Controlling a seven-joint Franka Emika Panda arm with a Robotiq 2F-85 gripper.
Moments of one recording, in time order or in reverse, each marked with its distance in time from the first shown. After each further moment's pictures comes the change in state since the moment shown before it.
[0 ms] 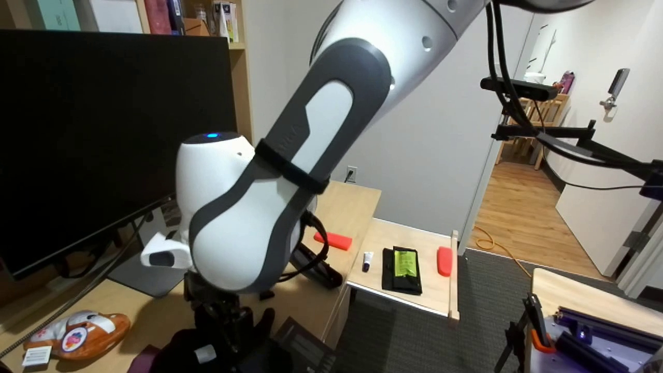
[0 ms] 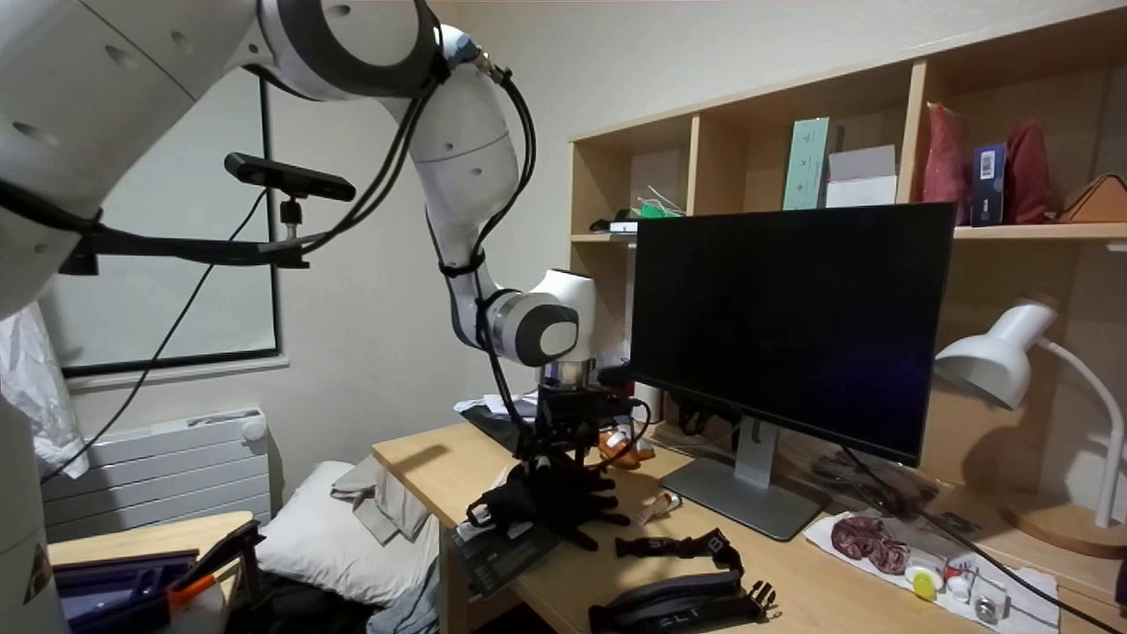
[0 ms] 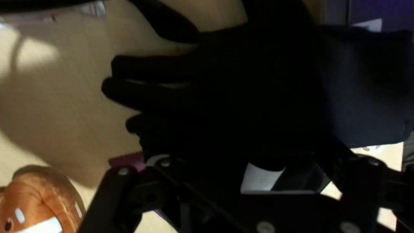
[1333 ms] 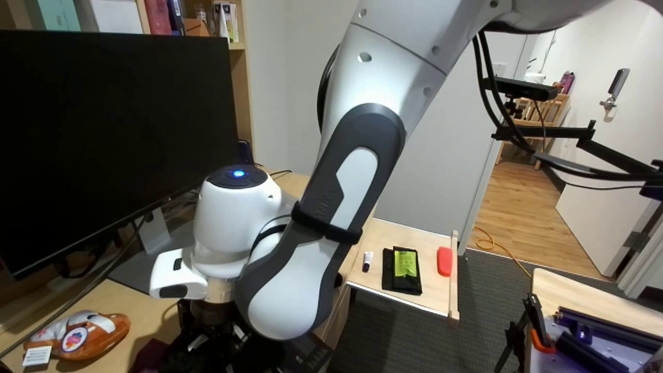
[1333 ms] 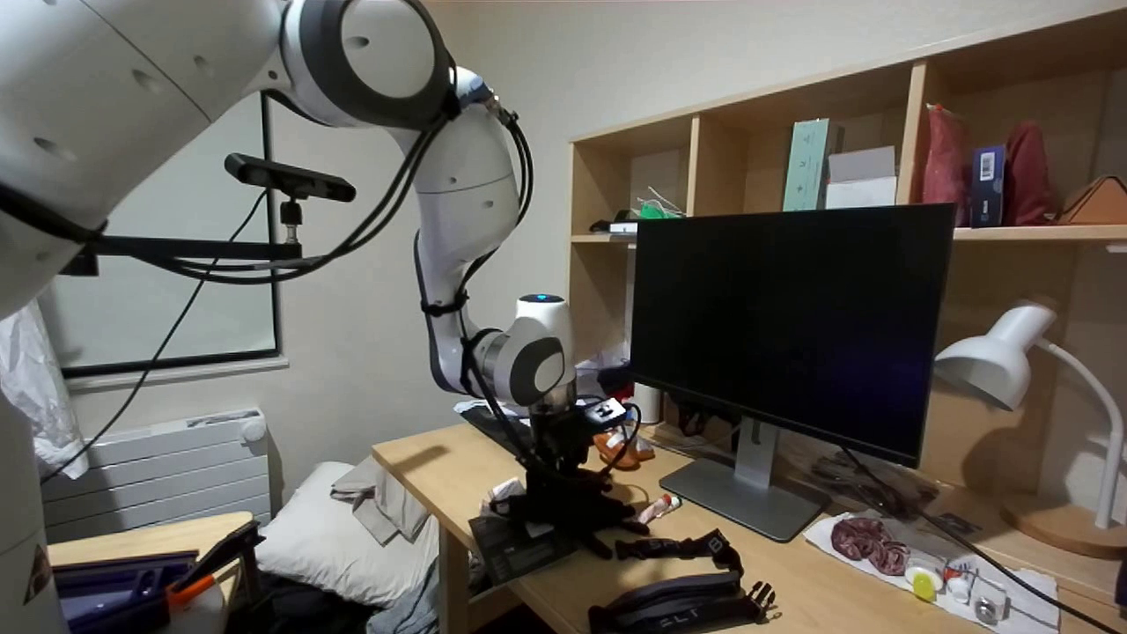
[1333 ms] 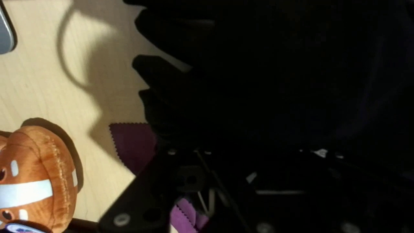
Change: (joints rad) arm 0.016 0.071 -0.040 -0.048 -0.233 0.288 0.000
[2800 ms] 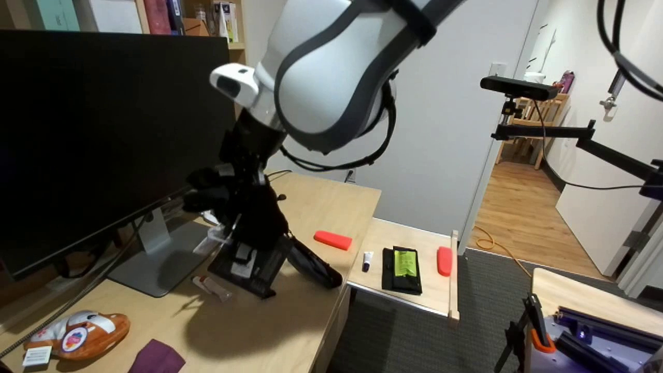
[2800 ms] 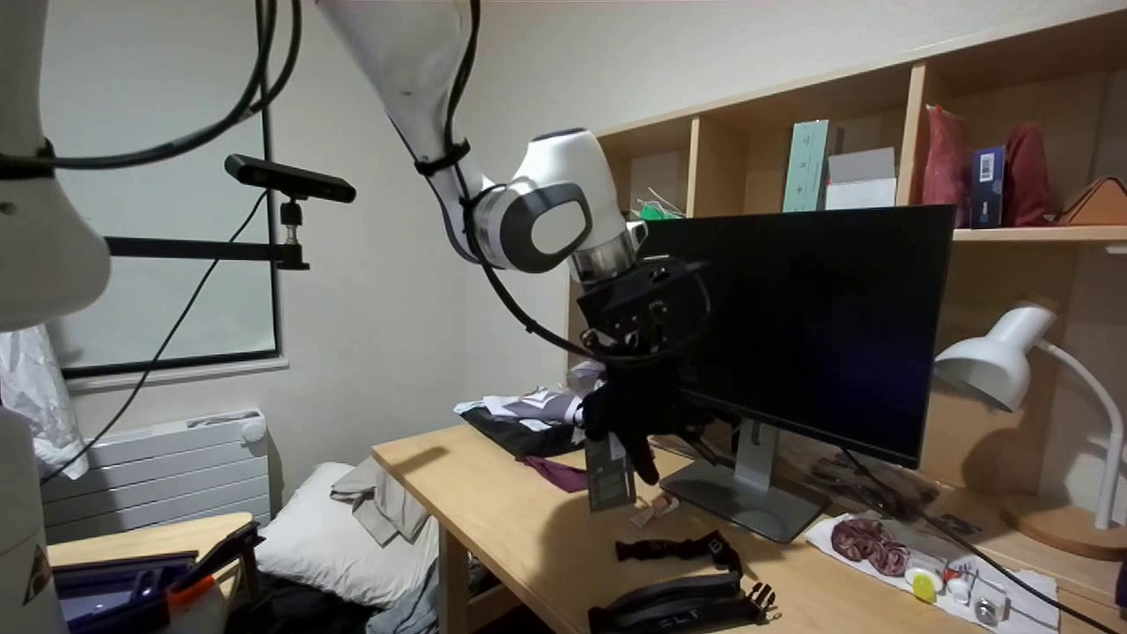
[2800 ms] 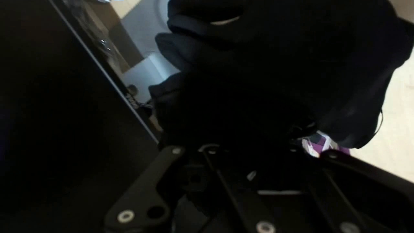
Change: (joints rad) arm -0.461 -0.507 0.286 -0.224 0.330 0.026 0.006
